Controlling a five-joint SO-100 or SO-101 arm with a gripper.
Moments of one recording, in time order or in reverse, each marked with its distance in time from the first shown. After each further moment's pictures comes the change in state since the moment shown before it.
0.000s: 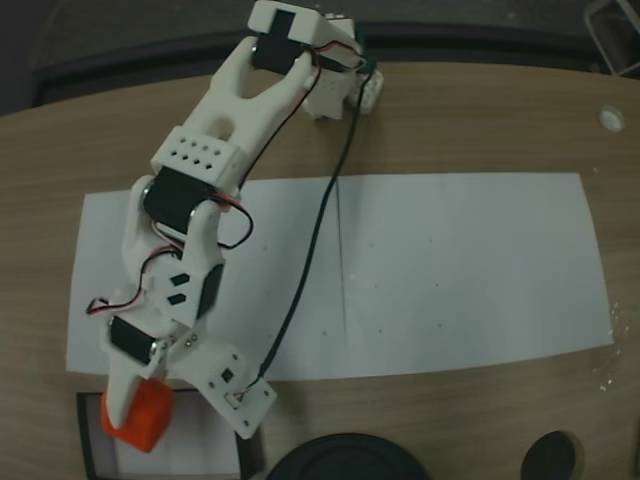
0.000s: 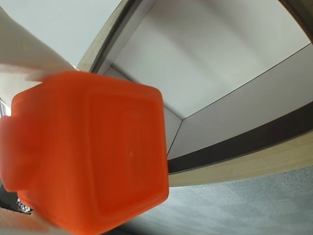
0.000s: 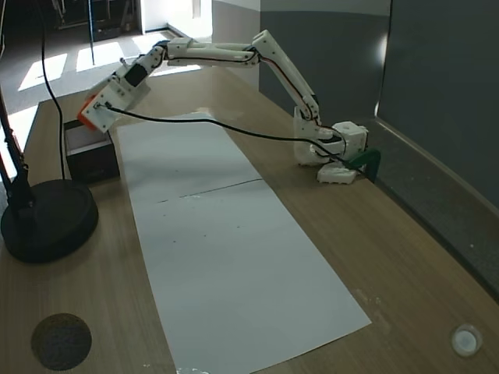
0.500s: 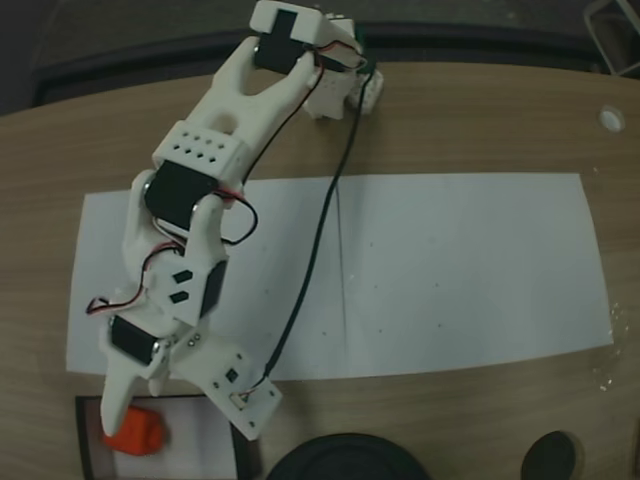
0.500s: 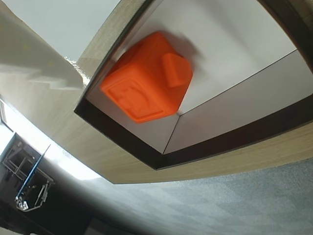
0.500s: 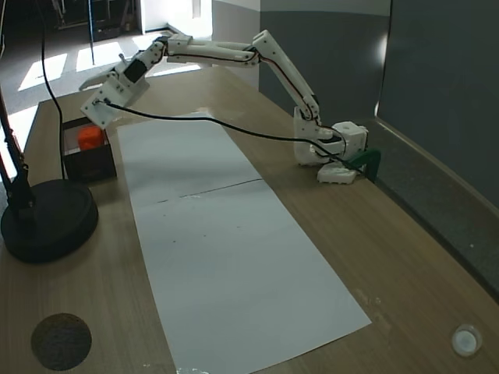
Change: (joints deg) arm -0.6 0.0 -1.9 2.4 0.0
